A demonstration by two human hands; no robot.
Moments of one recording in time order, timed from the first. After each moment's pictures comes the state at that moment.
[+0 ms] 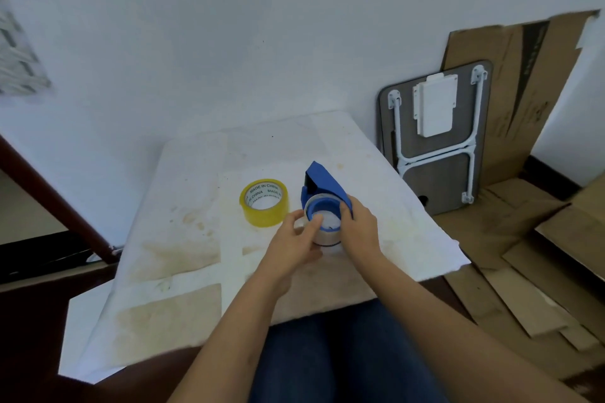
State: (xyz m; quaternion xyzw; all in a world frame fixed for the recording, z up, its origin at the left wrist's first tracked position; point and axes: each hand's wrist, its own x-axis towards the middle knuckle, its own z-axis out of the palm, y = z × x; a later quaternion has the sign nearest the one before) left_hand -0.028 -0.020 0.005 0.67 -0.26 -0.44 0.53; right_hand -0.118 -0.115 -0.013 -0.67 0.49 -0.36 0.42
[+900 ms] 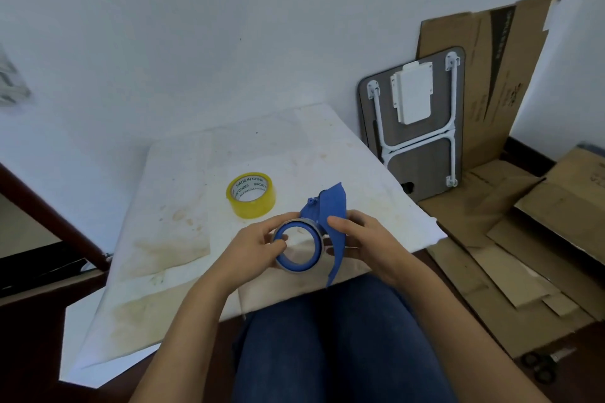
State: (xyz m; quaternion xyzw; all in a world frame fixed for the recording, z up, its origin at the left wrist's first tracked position) left_hand -0.007 0.029 0.025 0.71 -0.47 -0.37 0.37; right_hand -0.199 -0.085 -0.001 -0.56 0.34 -0.23 0.72
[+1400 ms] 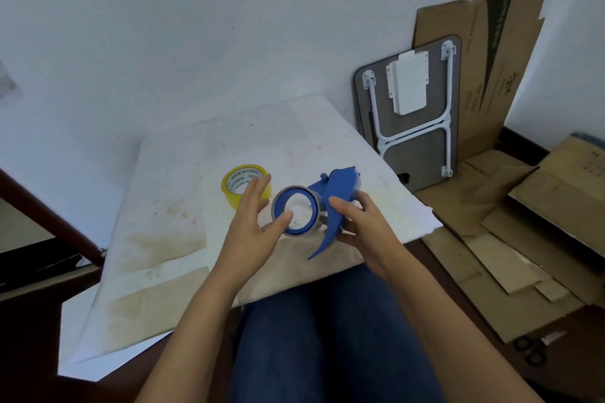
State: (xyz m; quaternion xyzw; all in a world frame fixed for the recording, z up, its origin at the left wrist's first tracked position) left_hand -0.017 0.028 0.017 0.71 -0.48 -0.23 0.46; right_hand -0.192 -0.077 0.003 -0.47 0.36 -0.33 0.74
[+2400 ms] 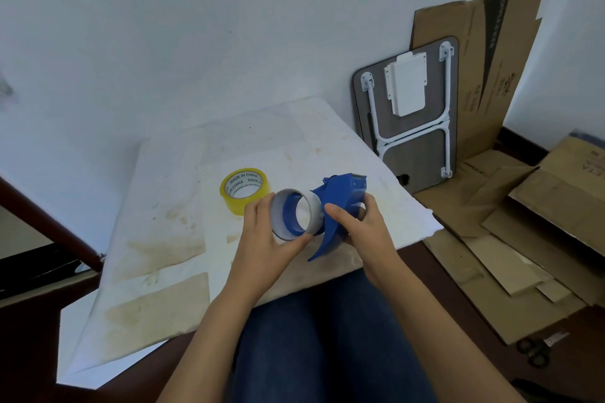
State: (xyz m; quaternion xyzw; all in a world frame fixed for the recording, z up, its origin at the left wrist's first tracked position) left_hand -0.035 0.023 0.008 0.73 -0.52 -0.12 0.43; right_hand -0.185 -0.073 -0.007 -0.50 0.40 -0.40 0.65
